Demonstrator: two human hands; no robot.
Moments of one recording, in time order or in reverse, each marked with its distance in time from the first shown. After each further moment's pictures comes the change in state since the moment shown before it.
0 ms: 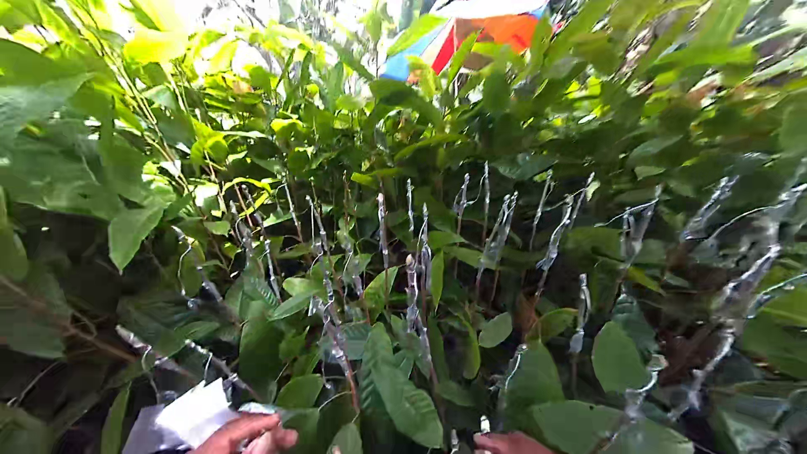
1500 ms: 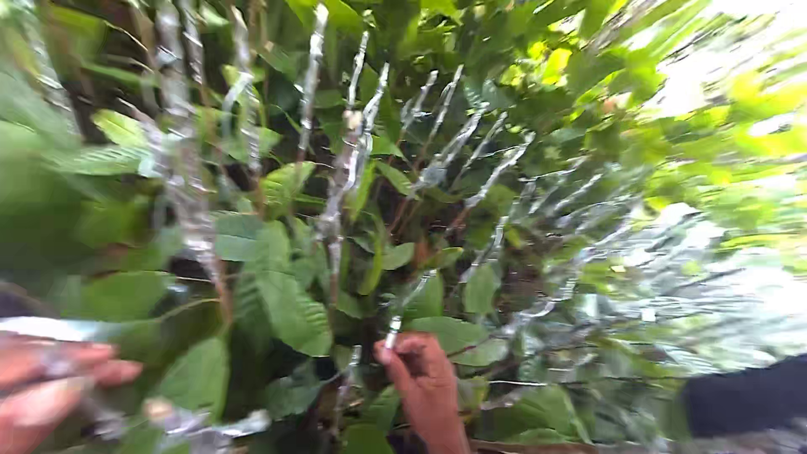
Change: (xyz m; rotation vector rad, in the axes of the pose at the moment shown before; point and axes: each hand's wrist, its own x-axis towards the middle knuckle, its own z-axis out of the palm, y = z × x) left_hand -0.023 -0.028 0.011 -0.153 -0.142 -0.222; right_hand -0.015 0.031 0.000 0.101 0.121 0.110
